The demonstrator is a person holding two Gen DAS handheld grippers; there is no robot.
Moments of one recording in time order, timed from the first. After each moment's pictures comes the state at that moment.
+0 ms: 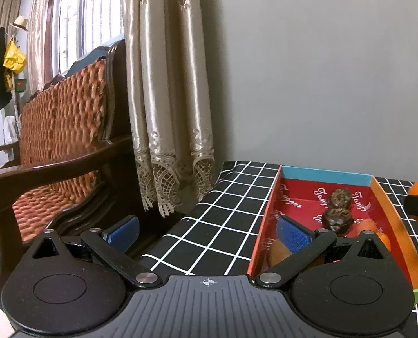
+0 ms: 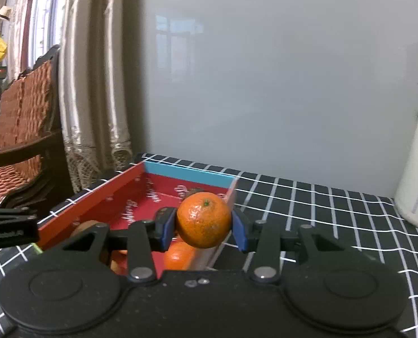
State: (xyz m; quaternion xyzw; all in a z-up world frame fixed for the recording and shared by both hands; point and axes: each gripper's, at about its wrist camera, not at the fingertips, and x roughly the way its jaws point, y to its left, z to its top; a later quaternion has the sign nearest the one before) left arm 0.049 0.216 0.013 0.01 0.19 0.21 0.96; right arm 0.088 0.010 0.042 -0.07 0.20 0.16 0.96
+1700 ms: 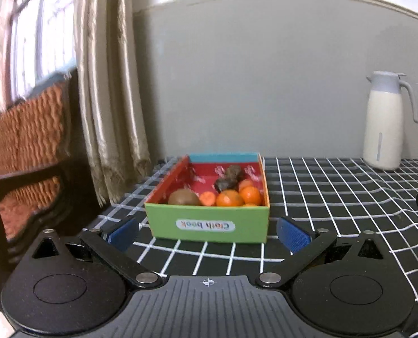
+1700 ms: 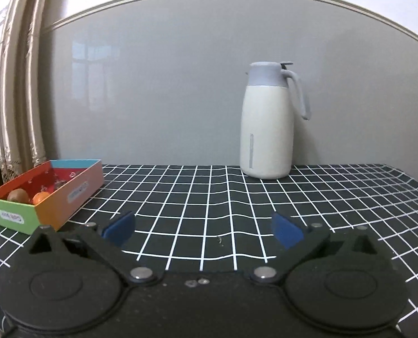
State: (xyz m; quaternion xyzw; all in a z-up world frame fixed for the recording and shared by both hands) left arm -0.082 0.104 0.016 0.04 0.16 0.10 0.98; right arm -0.069 -0.160 0.029 -0.02 0.14 -0.03 0.99
